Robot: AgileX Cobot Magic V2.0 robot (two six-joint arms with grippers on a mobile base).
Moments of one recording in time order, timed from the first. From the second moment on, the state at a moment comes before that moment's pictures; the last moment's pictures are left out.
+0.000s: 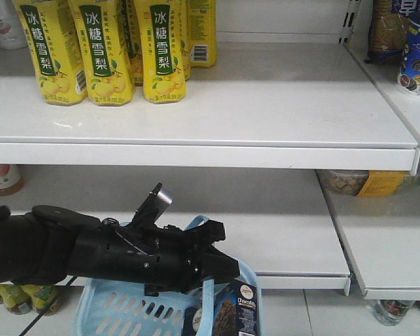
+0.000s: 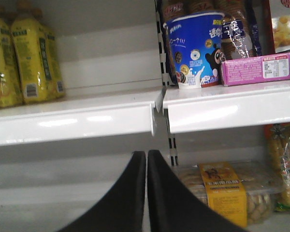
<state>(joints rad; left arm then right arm) -0.58 1.66 -0.82 -1.68 0.67 0.70 0.06 -0.01 -0.03 0.05 -0.08 0.07</state>
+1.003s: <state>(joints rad) -0.58 1.66 -0.82 -1.68 0.67 0.70 0.06 0.60 -0.32 0.18 0.19 0.07</state>
